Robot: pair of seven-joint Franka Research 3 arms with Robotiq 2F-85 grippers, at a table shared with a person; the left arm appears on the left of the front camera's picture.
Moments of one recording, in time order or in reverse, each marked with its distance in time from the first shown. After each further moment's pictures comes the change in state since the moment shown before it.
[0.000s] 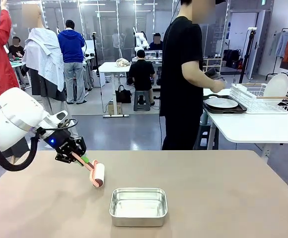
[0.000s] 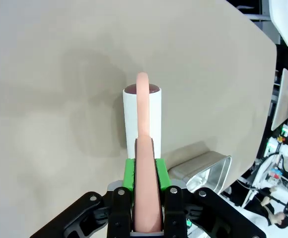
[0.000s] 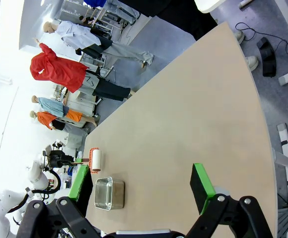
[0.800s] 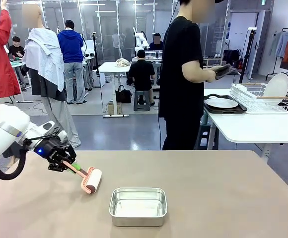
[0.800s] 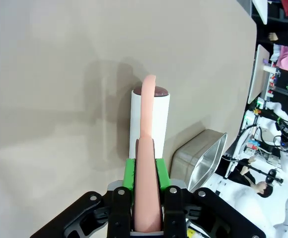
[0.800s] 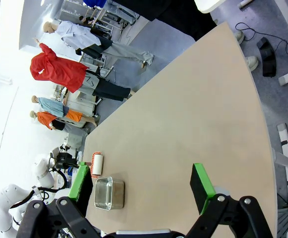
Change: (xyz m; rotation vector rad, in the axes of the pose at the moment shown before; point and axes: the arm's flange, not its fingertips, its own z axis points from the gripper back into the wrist) left arm 0.013 0.075 -0.006 -0.179 0.111 -0.012; right arm 0.000 0.000 0.000 0.000 0.000 0.000
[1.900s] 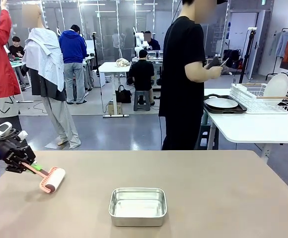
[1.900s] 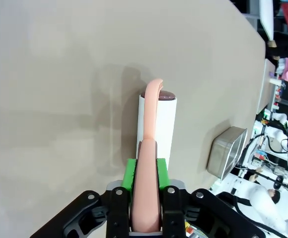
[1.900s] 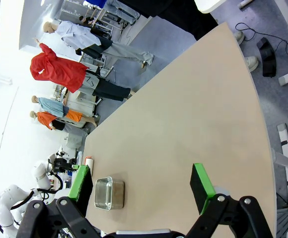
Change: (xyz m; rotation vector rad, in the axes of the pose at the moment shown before) left arm -0.010 0.108 0.116 0.053 -0.074 0.004; right arm 0.000 0.000 0.000 0.000 0.000 0.000
